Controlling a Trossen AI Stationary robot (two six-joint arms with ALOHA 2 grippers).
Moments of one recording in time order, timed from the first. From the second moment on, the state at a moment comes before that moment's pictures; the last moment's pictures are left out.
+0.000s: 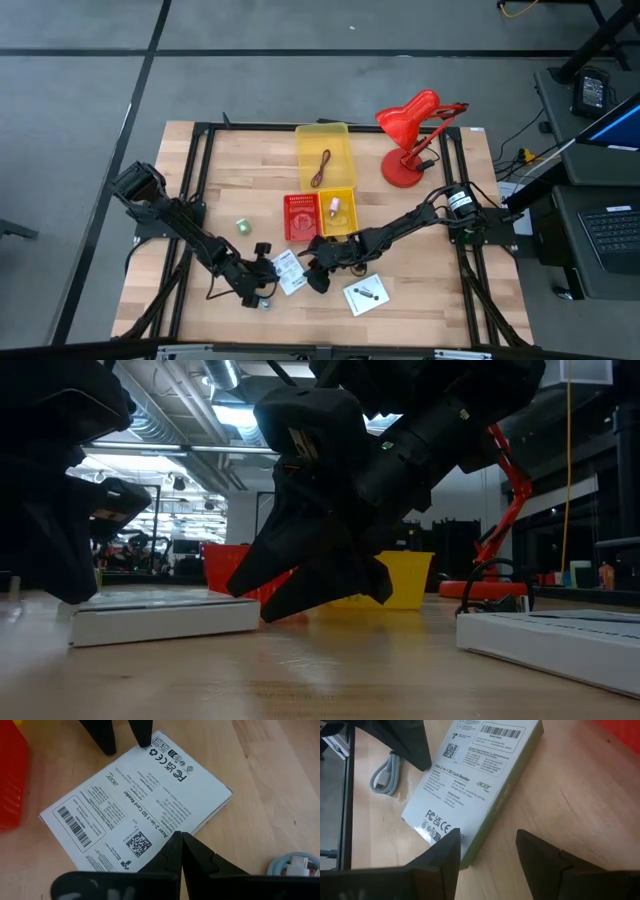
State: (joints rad) left arm -0.68 1.62 0.62 0.09 -0.35 -0.45; right arm 0.29 2.12 1.21 0.18 0.04 0.80
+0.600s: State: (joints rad) left arm -0.68 1.62 0.61 0.09 -0.34 -0.46; right arm 0.29 2.12 1.21 0.24 -0.02 0.81
